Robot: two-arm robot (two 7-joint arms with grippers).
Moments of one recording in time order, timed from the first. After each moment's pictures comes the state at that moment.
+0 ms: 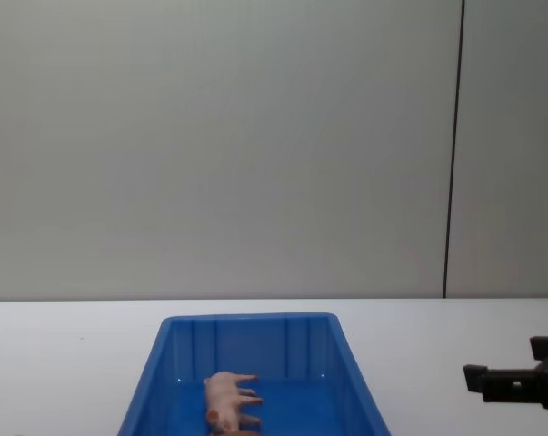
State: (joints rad) left arm 0.08 0.63 0.33 -1.68 -0.59 0.16 0.11; right arm 0.07 0.39 -0.22 -1.66 0.26 0.34 0.33
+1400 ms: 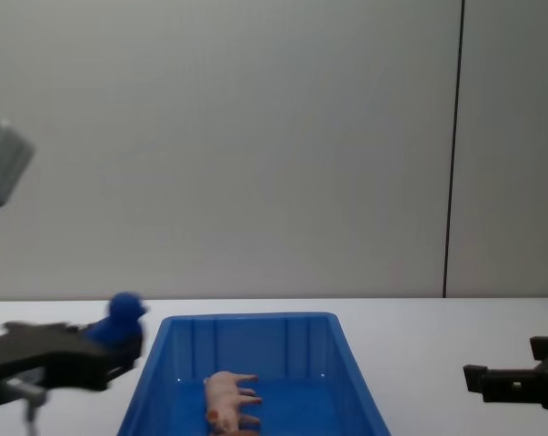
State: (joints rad) left arm -0.08 0.52 0.34 -1.68 -0.40 0.19 -0.06; right arm 0.07 0.39 -0.22 -1.66 0.26 0.34 0.33
